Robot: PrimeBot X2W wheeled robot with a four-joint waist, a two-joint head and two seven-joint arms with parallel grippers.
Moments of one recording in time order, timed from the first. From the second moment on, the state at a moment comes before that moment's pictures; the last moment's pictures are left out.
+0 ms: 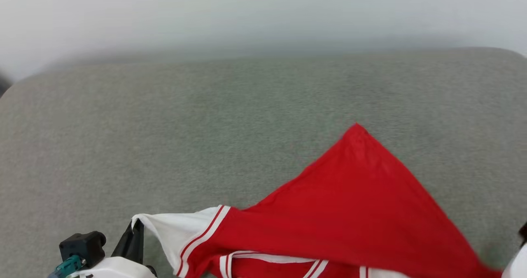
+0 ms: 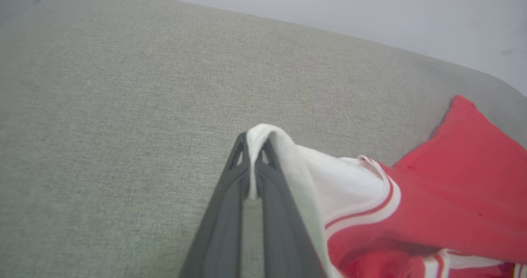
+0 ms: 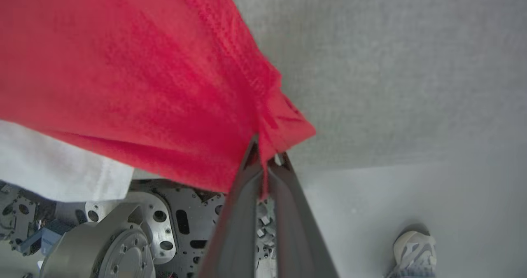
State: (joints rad) left arm 0.12 0.42 -0.28 -0.08 -0.66 0.27 -0.03; right arm 0.09 -0.40 -0.18 0.00 0.41 0.13 1.07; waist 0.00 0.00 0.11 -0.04
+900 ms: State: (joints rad) left arm -0.02 0.42 -0.31 -0.19 -0.62 0.28 -0.03; right arm -0.29 -0.29 -0.16 0.12 0.44 0.13 0.48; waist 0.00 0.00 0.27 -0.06
